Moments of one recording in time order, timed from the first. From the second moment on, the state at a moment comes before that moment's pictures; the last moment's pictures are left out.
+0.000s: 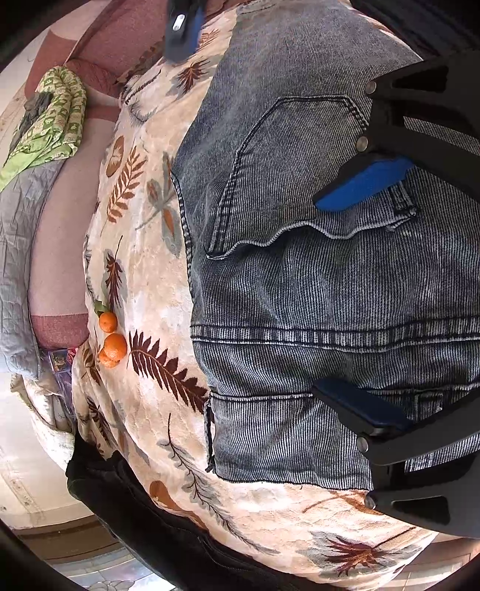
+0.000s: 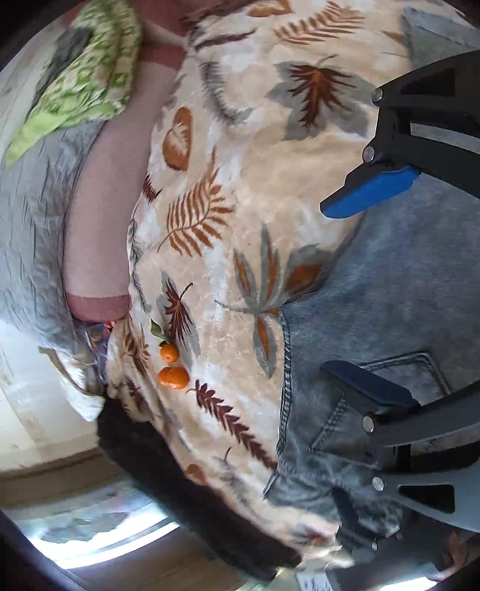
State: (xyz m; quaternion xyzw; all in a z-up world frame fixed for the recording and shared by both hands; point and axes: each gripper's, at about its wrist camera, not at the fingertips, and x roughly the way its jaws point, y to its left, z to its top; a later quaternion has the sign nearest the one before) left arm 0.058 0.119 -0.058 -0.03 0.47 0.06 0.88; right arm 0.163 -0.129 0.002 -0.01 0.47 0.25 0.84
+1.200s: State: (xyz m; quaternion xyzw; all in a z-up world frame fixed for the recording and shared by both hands) left arm 0.028 0.057 -0.042 0.00 0.50 0.07 0.86; right arm 0.083 -0.390 -0.044 0.33 0.50 0.25 0.76
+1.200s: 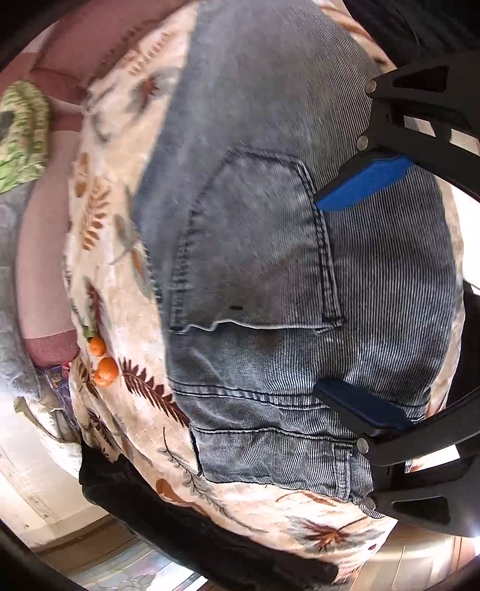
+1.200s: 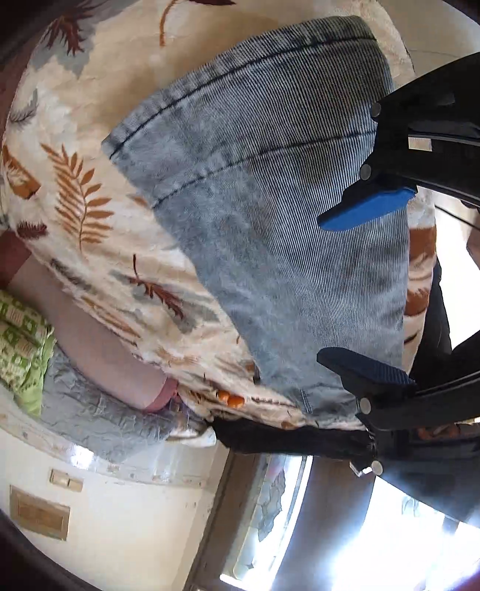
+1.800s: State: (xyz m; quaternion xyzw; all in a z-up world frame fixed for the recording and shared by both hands) left arm 0.029 0.063 -0.059 -0.01 0.47 0.08 0.88; right arm 0.087 -0.390 -0.048 0.23 0.50 0.16 0.82
